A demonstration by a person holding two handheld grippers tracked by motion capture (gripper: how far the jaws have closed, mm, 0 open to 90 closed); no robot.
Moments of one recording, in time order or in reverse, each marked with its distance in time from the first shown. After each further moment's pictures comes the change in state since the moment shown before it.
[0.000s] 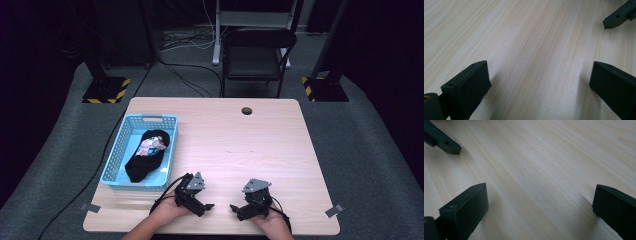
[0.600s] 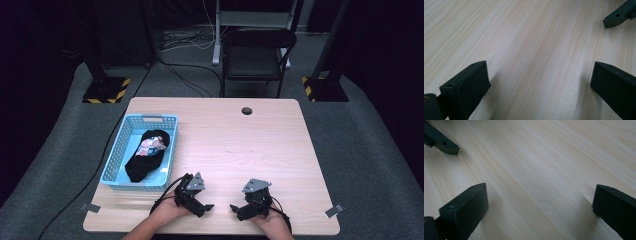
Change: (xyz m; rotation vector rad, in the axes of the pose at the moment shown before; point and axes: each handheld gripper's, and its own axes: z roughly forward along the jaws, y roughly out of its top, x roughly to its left) left arm -0.001 -0.001 0.000 0.005 0.003 0.003; right arm 0.000 0.000 0.000 0.000 0.000 0.000
